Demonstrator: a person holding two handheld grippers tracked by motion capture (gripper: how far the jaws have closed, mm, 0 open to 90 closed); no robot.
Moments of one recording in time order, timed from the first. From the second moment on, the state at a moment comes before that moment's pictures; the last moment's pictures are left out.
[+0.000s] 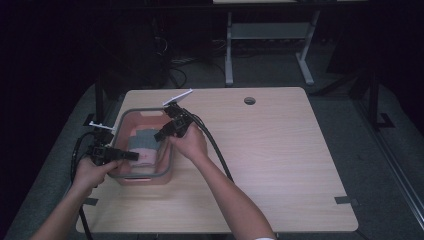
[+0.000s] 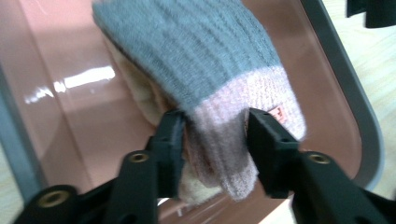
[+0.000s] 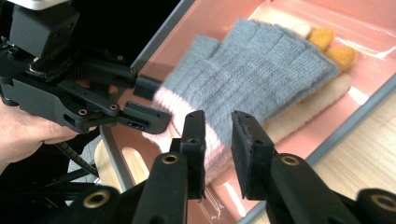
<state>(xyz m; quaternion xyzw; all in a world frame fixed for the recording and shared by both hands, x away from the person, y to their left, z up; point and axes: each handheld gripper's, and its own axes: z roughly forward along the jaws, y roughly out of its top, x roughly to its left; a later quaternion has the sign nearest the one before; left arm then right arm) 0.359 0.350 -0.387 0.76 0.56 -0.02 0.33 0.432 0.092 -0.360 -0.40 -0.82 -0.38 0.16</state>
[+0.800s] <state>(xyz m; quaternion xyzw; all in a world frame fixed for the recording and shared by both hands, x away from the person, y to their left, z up) 0.363 0.343 -0.353 0.76 0.55 0.03 0.34 0.428 0.047 -0.346 -0.42 -0.81 -0.39 0.14</state>
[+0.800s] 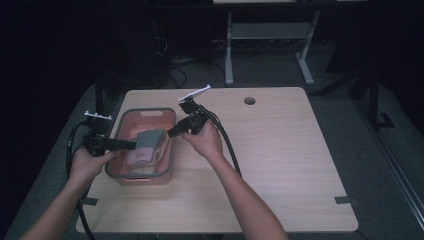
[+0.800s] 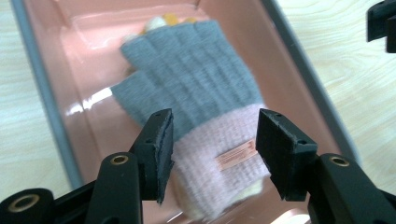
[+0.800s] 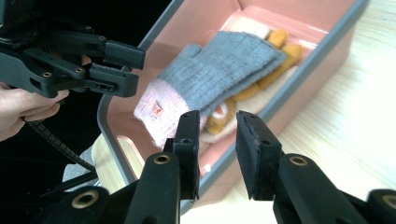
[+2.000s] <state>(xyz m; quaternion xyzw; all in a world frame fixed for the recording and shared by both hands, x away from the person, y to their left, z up) 0.362 0.265 -0.331 0.79 0.47 0.03 0.39 0.414 -0.041 -0.349 -0.46 -0.78 -0.40 0.12</state>
